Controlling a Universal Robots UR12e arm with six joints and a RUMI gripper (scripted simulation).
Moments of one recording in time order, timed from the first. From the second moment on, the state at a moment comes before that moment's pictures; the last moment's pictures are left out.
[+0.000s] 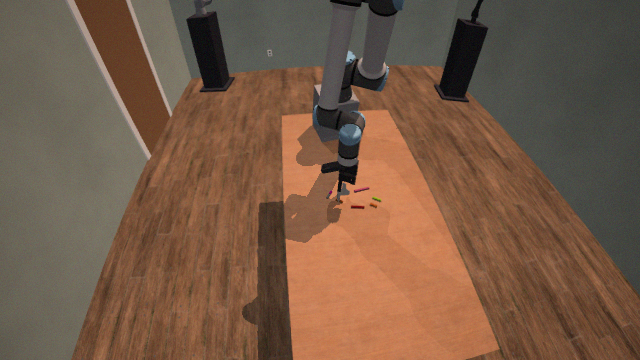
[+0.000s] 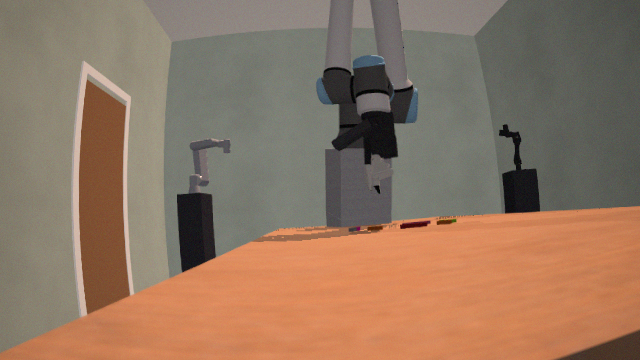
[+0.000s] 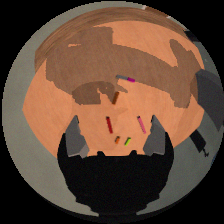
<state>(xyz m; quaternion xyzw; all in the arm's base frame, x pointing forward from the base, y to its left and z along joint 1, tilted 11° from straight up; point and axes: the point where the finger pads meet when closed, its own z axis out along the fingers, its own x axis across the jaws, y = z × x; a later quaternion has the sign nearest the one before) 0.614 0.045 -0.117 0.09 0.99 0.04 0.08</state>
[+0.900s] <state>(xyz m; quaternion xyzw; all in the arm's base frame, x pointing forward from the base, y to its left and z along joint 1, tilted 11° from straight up) 0.631 0.083 -0.115 -0.27 0.96 0.01 0.09</state>
